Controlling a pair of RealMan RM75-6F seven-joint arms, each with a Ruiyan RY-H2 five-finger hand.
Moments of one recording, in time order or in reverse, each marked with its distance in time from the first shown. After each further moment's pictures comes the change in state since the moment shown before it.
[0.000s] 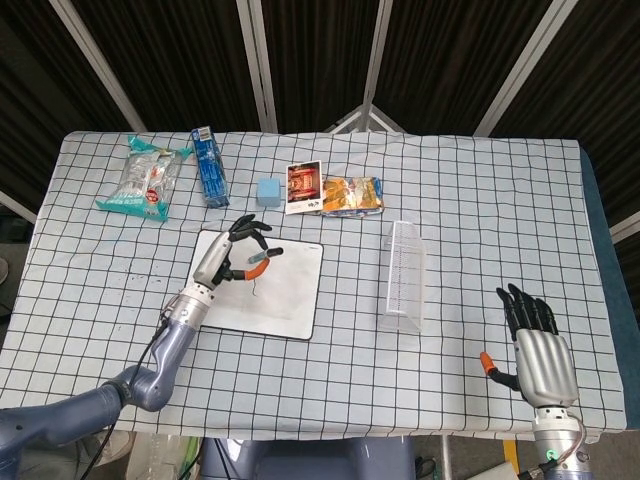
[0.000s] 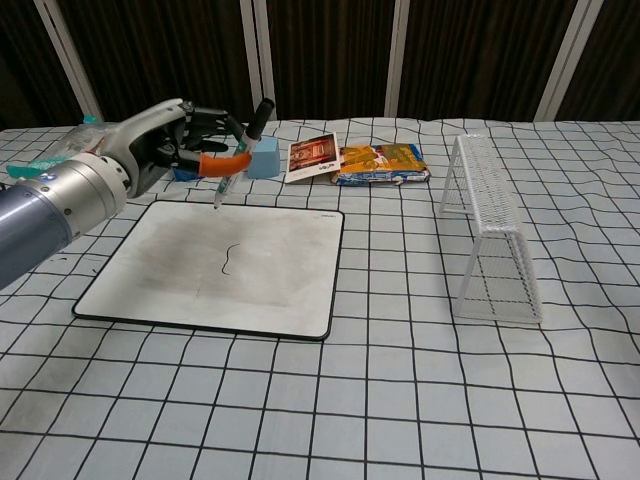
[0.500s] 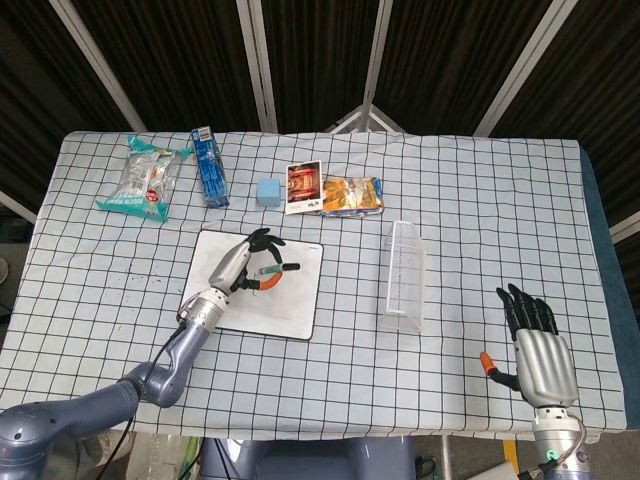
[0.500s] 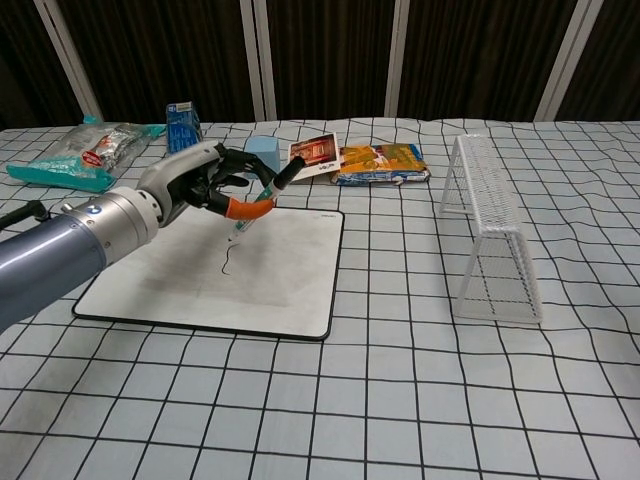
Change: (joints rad) left arm -0.051 -0.090 0.048 0.149 0.021 -0.046 0.002; right arm 0.000 0.000 0.000 0.000 0.000 0.000 0.000
